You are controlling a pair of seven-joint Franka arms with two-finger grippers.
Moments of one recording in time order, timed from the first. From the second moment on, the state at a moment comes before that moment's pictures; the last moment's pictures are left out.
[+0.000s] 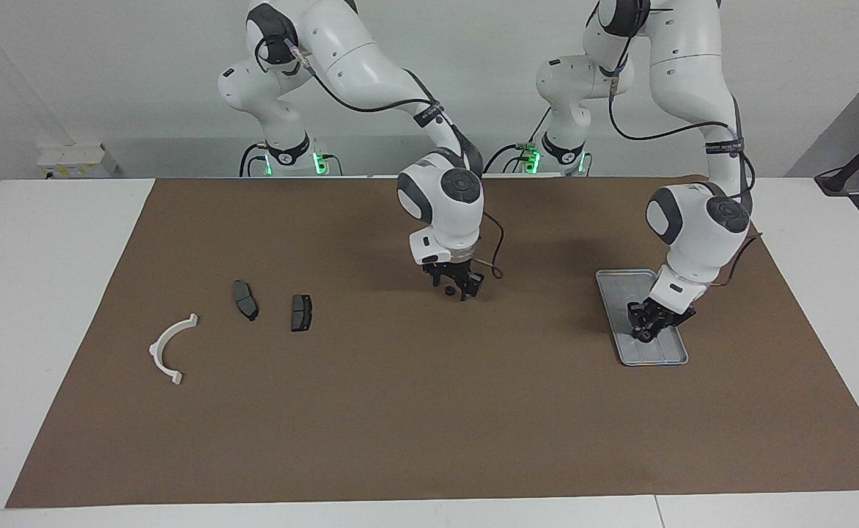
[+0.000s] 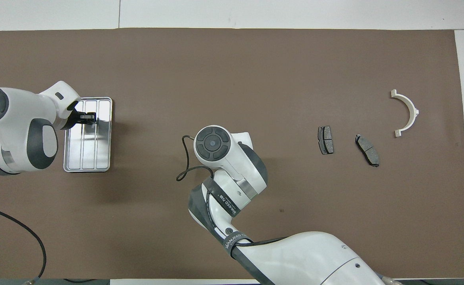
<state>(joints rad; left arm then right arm) 0.04 0.33 -0.04 -2.02 -0.05 2.49 0.10 0.74 0.55 -0.05 -1.68 0.03 2.23 1.27</state>
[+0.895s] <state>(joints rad) 0.05 0.30 -0.04 -1.90 -0.05 2.28 0.10 0.73 0.54 -0.05 -1.67 0.03 2.22 1.27</state>
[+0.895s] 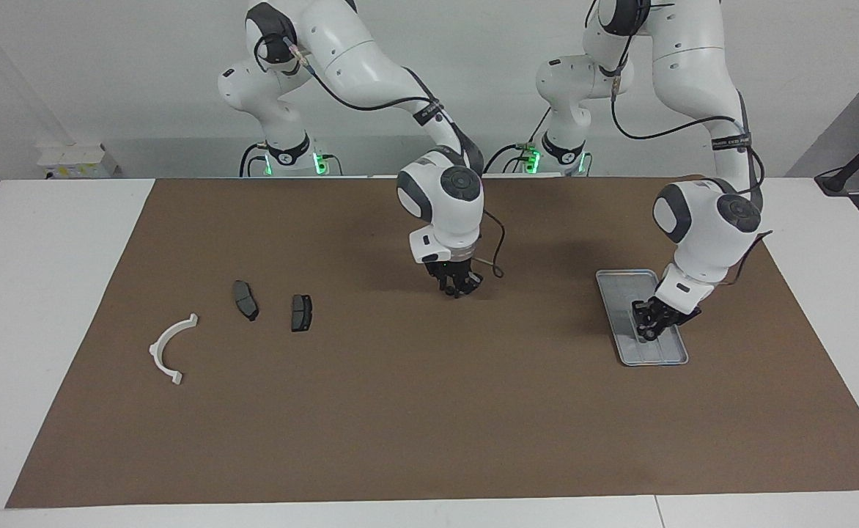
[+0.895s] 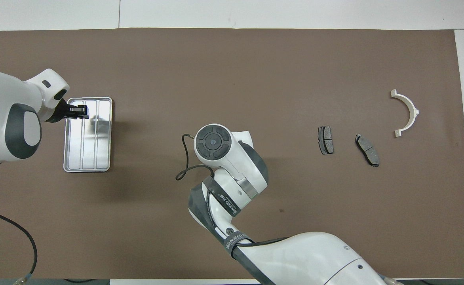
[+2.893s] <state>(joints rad) -0.59 0.30 -0.05 -1.91 -0.02 2.29 -0.88 0.12 0.36 -0.06 -1.56 0.03 1.91 0.02</state>
